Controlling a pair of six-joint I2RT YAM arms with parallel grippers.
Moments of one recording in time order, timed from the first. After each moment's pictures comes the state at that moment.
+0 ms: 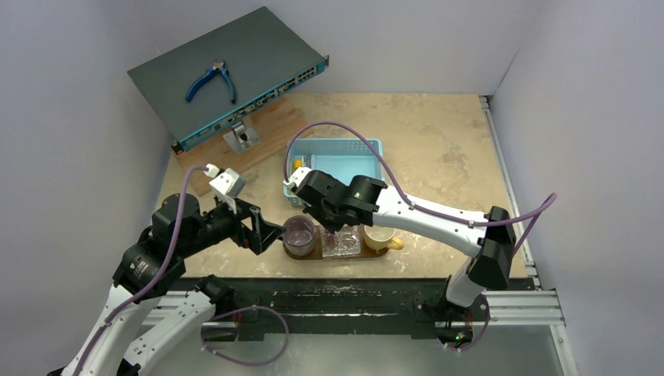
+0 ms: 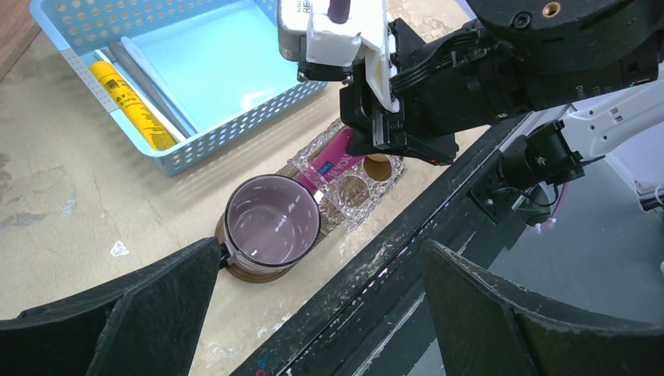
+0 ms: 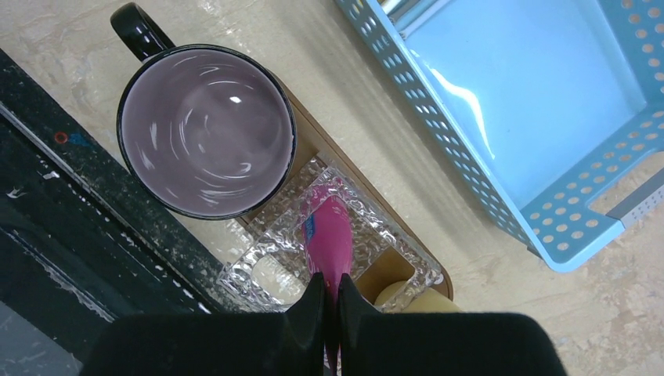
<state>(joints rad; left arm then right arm) -0.56 0.54 0.97 -0.79 0.27 -0.26 1.15 1.64 1.54 -0.96 0.28 0.17</state>
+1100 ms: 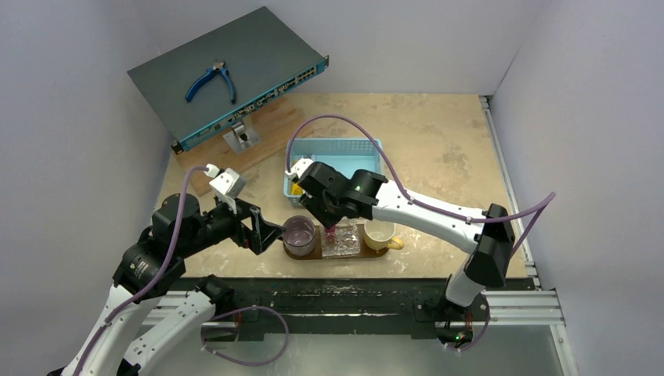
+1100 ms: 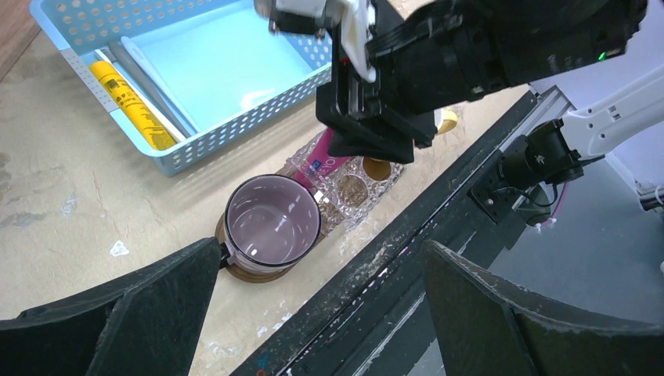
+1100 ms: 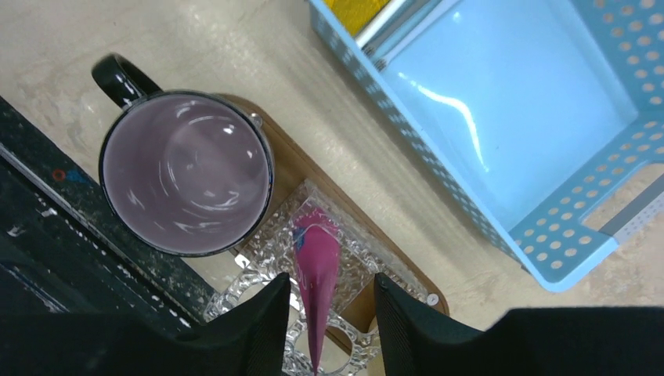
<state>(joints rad) -0.56 0.54 0.97 -0.79 0.27 -0.26 1.10 1.65 1.52 -0.90 0.25 0.16</state>
